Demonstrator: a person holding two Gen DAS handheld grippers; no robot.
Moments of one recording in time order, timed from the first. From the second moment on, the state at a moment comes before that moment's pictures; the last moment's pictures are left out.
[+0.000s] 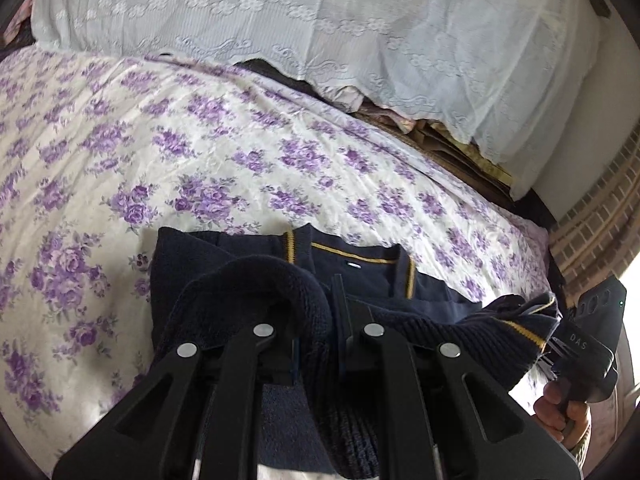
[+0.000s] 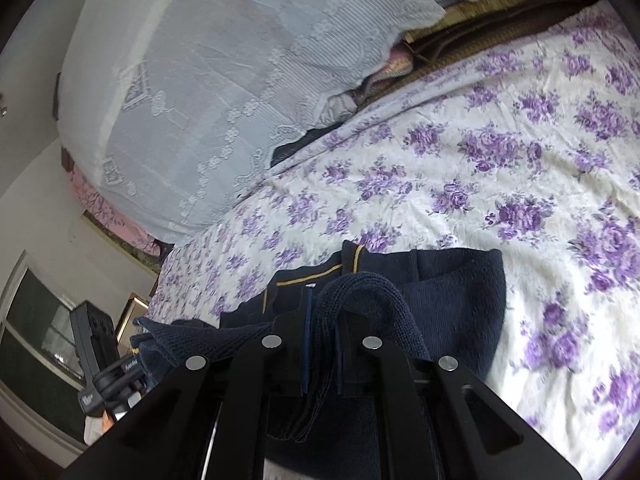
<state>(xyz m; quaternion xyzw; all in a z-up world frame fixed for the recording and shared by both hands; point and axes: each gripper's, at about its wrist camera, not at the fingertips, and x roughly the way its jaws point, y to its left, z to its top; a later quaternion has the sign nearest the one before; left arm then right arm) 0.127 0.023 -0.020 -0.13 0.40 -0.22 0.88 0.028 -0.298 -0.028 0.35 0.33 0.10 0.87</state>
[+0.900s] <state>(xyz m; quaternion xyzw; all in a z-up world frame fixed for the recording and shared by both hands) 0.138 0.056 -0.026 -0.20 0.36 -0.23 0.88 0.026 -0.335 -0.040 0.41 0.27 0.05 0.87</state>
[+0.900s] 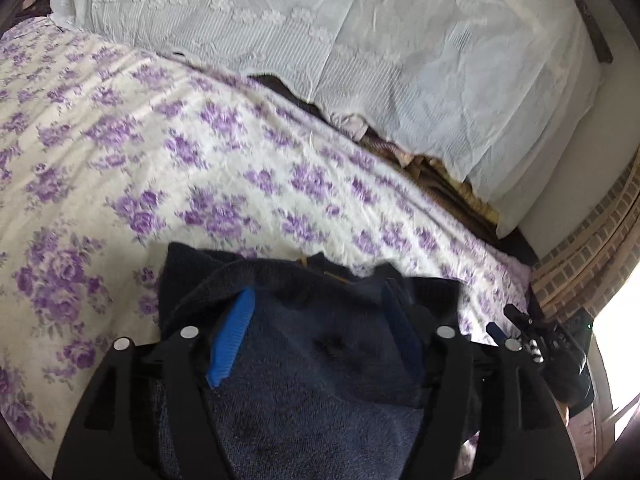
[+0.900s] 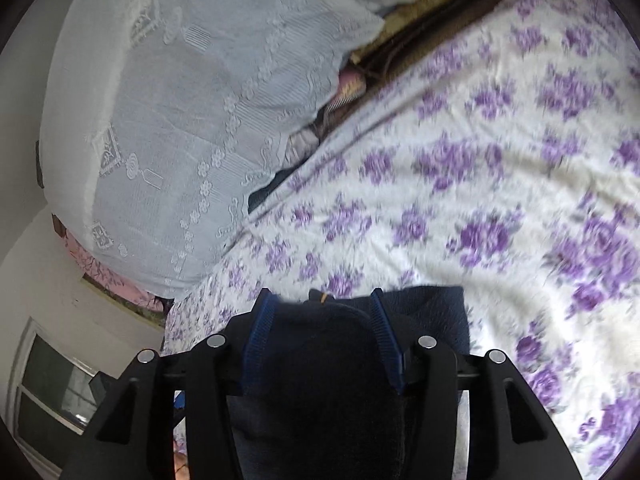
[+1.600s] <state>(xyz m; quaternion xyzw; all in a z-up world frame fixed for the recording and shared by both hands) 0.132 0.001 -0.076 0.06 0.41 -0.10 0.90 0.009 -0.276 -0.083 0.21 0.40 0.00 0.89</state>
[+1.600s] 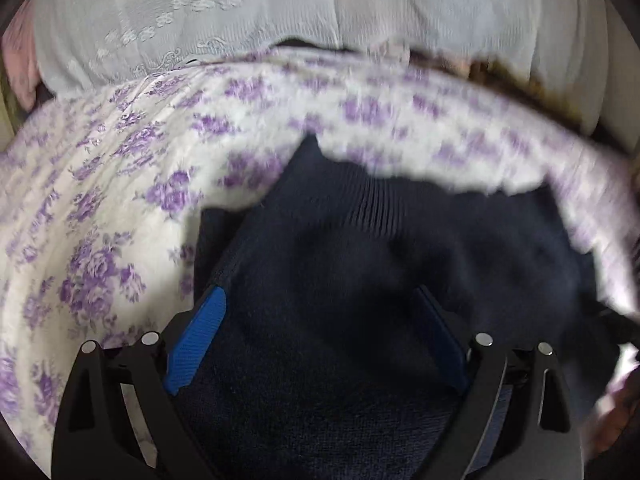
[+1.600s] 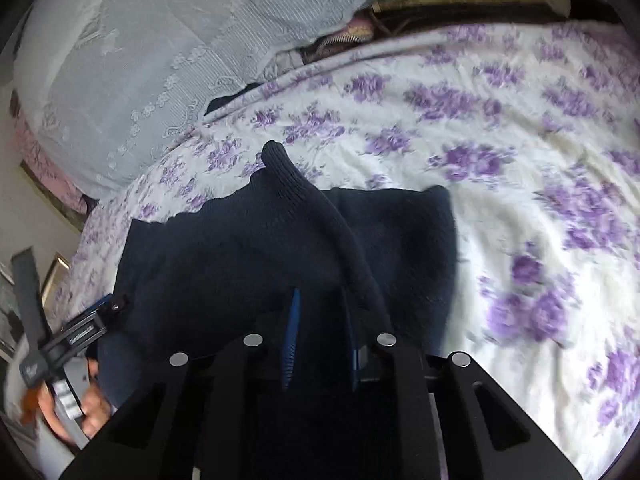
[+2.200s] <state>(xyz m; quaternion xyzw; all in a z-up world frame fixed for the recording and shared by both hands) 0.078 -0.020 -0.074 0.08 0.41 -0.14 0.90 -0.010 -0.209 -0.072 0.10 0.40 0.03 0.91</state>
